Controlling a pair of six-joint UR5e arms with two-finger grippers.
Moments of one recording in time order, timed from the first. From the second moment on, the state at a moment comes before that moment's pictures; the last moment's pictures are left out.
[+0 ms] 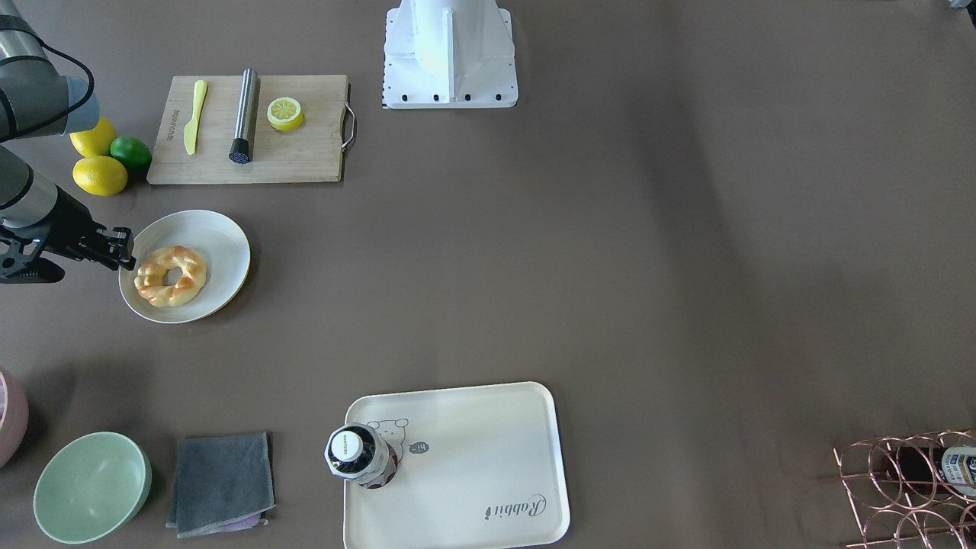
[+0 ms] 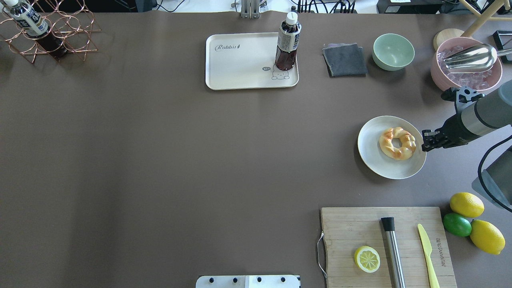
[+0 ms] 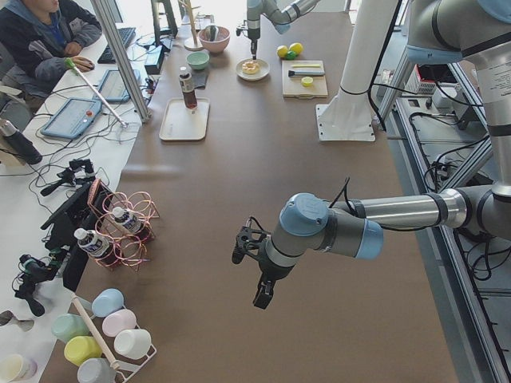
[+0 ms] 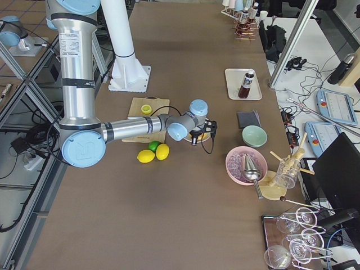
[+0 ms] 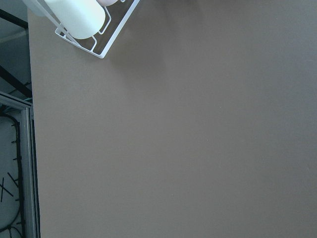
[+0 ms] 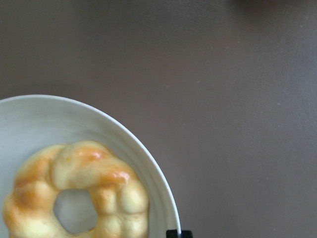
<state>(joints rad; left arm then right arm) -1.73 -1.20 -1.87 -1.87 -2.24 0.18 0.93 -1.56 1.65 -1.05 2.22 0.94</state>
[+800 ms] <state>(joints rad) -1.63 -1.27 -1.92 -1.87 -2.40 -0.09 0.94 -1.52 1.83 -1.06 2.29 1.05</state>
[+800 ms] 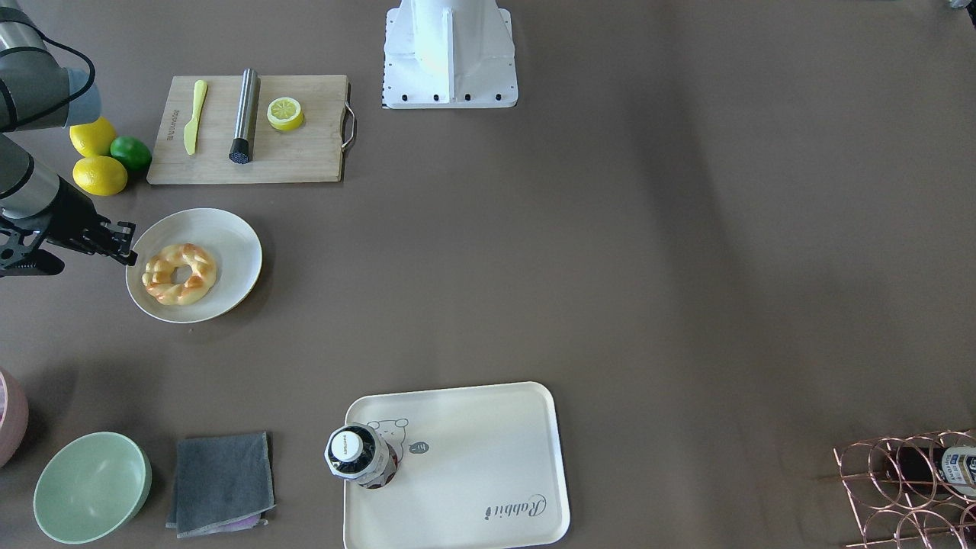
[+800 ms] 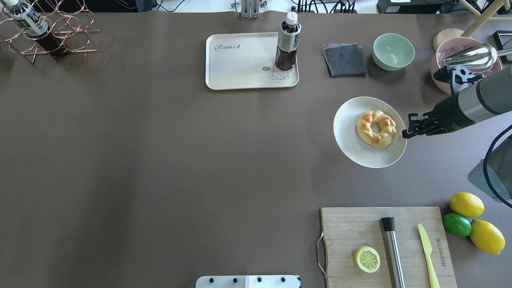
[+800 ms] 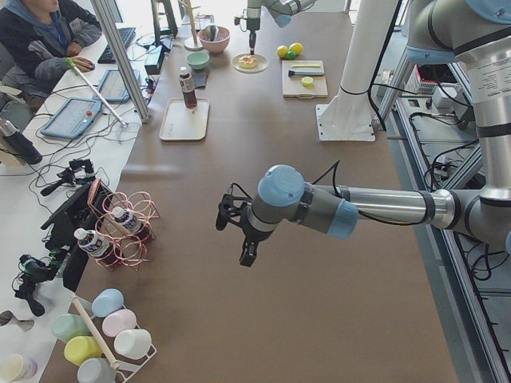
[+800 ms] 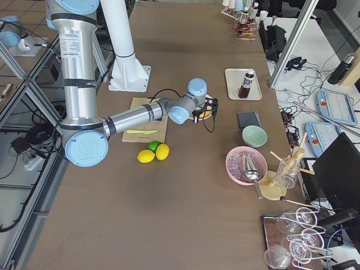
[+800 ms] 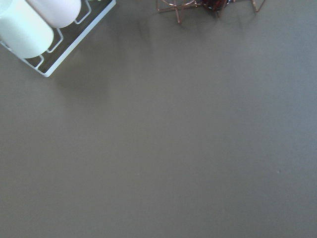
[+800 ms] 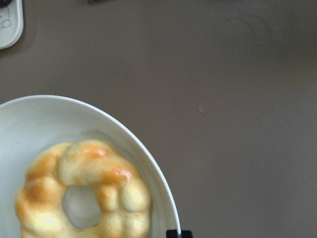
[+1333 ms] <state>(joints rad) -1.24 -1.60 -1.94 -1.86 -2.43 -0.57 0.85 -1.36 1.93 -1.21 2.21 1.20</state>
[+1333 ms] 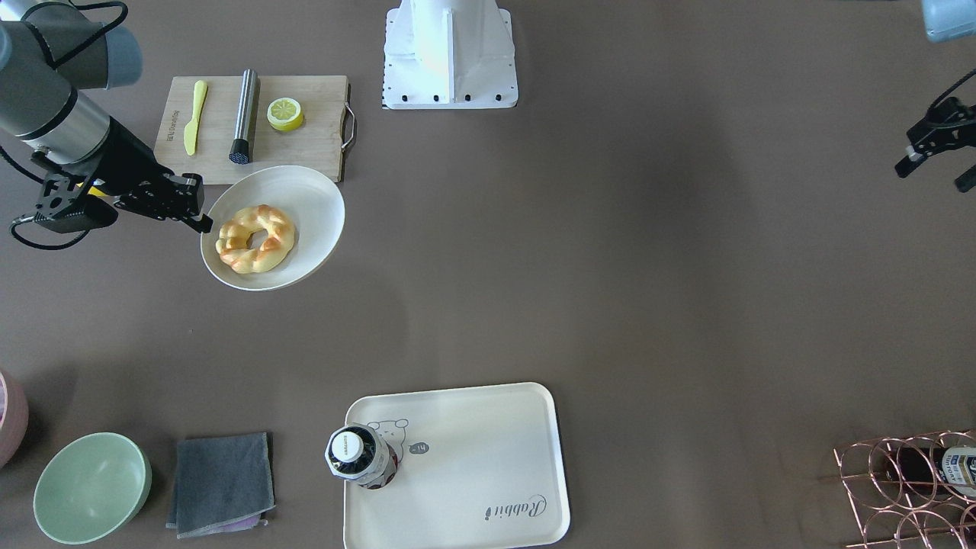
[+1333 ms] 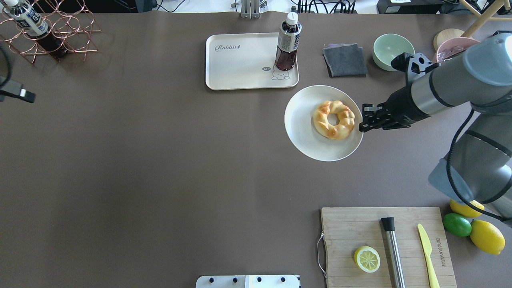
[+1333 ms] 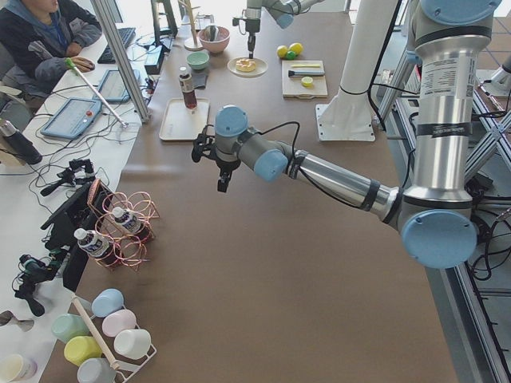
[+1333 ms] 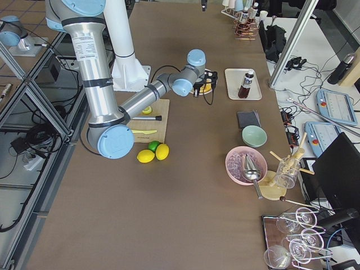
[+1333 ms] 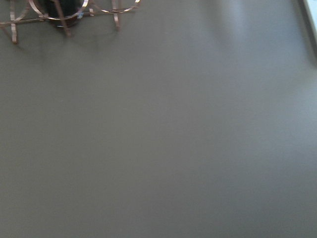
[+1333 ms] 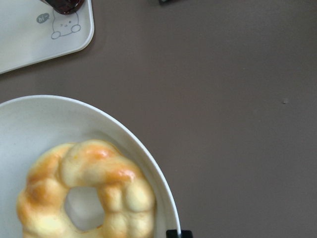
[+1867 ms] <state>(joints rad) -0.93 -1.94 -1.92 -1.86 -2.38 -1.14 0.70 -1.10 1.98 -1.54 2.07 1.32</state>
